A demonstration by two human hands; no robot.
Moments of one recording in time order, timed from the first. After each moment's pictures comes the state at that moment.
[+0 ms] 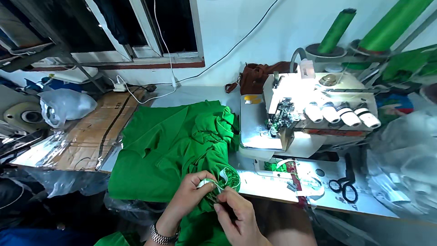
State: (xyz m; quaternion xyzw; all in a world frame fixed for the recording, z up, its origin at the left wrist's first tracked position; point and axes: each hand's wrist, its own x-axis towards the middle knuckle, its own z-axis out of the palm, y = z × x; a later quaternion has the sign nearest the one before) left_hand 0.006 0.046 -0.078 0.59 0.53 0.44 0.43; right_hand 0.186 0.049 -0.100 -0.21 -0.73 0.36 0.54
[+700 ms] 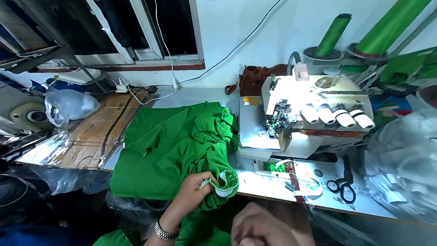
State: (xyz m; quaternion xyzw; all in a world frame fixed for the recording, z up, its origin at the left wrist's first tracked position) left_hand 0.009 0.046 -0.082 0.63 0.56 0.38 0.38; right_hand 0.225 0.022 -0.023 -0.13 -0.69 0.44 0.56
